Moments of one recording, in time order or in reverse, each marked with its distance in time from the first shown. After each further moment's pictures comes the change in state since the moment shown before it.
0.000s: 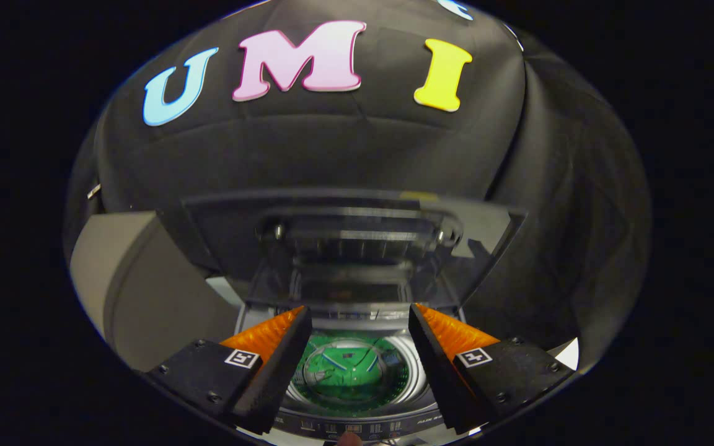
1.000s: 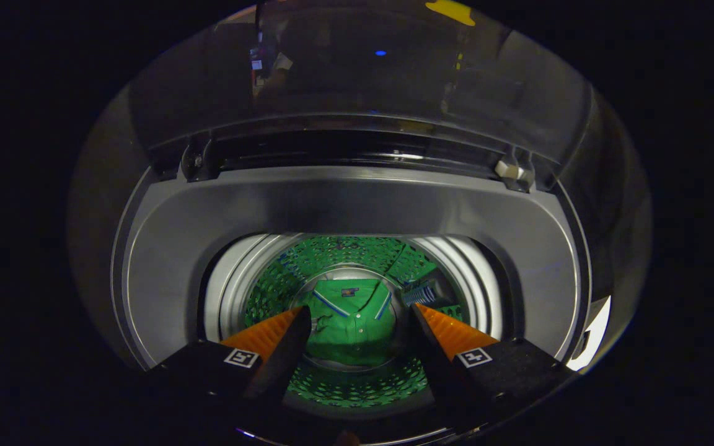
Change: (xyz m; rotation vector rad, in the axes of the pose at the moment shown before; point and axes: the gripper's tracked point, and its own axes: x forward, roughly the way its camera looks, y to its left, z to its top) arm 0.110 0.007 -0.257 -0.018 0.402 -0.028
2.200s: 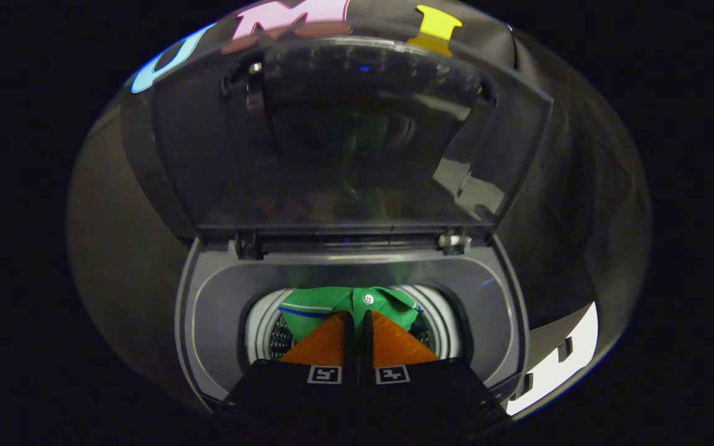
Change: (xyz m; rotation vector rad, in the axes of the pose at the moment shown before) arm -0.053 0.001 0.052 0.051 -0.165 -0.034
